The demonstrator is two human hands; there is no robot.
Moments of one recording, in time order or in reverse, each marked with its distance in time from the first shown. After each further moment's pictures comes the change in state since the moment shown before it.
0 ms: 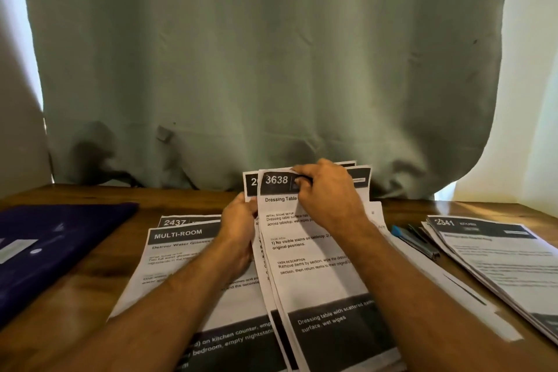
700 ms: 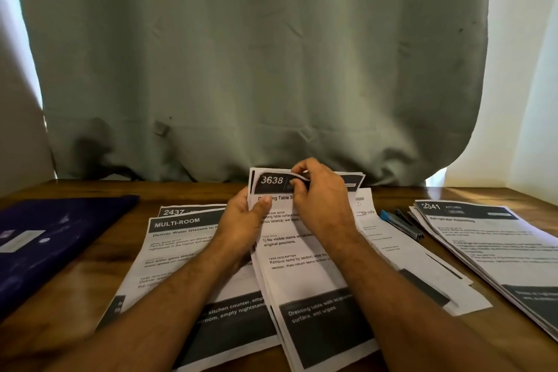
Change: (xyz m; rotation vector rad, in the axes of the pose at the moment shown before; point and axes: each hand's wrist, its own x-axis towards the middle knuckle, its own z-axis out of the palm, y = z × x) left_hand -0.023 -0.010 -0.002 0.227 -0.137 0.092; right_hand -0.035 0.001 0.003 0.237 0.099 0.148
